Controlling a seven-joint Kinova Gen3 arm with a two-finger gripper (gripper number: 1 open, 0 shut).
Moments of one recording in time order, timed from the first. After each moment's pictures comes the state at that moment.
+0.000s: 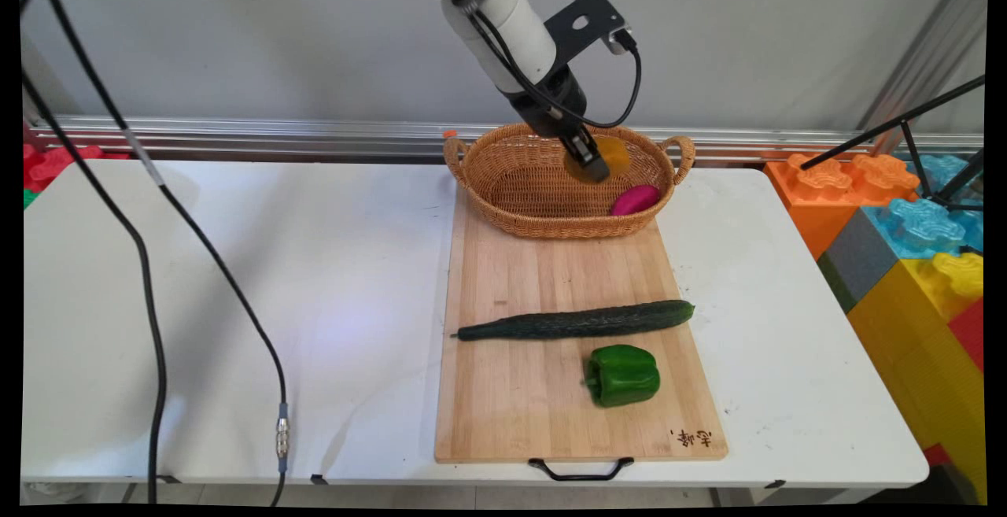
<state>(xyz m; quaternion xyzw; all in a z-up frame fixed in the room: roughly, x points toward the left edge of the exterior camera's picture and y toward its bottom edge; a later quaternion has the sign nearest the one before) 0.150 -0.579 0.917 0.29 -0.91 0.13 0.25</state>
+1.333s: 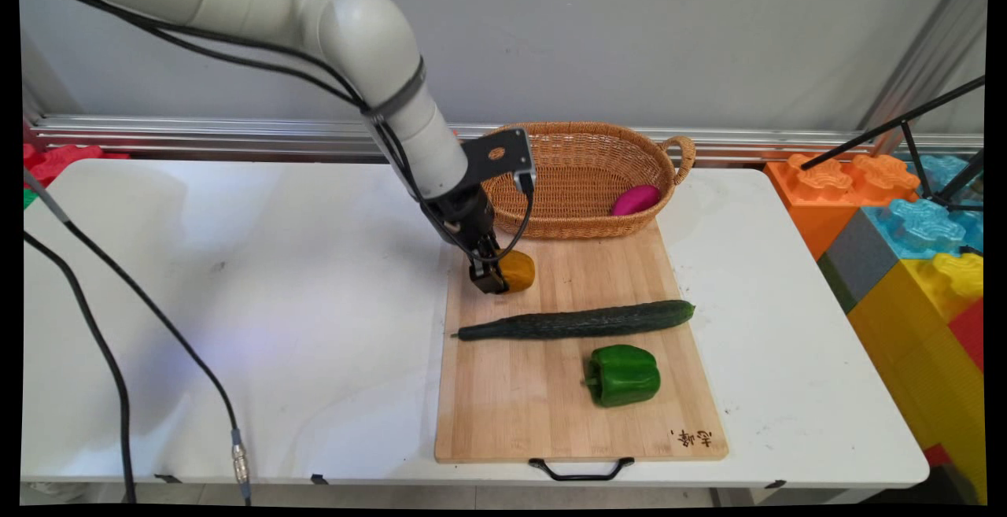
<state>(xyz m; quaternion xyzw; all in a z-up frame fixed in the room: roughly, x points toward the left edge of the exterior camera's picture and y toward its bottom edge) 0.210 -0.501 0.827 0.22 -0.96 0.06 0.15</state>
